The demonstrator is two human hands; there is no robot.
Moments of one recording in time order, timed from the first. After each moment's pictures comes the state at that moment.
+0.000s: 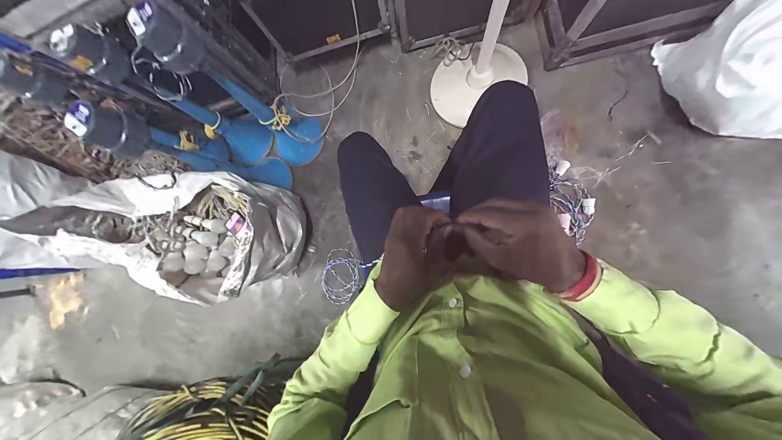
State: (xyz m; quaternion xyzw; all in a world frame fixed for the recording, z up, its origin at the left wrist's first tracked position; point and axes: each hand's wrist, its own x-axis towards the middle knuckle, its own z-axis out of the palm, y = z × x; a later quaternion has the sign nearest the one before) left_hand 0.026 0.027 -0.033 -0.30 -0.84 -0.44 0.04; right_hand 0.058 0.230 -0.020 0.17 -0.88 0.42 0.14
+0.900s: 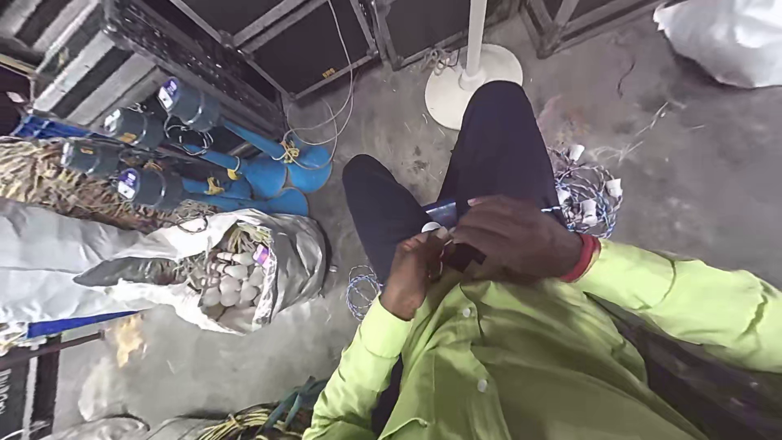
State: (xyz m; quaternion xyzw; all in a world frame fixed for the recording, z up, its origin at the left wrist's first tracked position) left_hand 0.023 0.029 -0.031 0.12 -0.55 -0.75 -0.34; right_hand 0.042 0.239 -0.043 0.37 -0.85 0.28 0.25
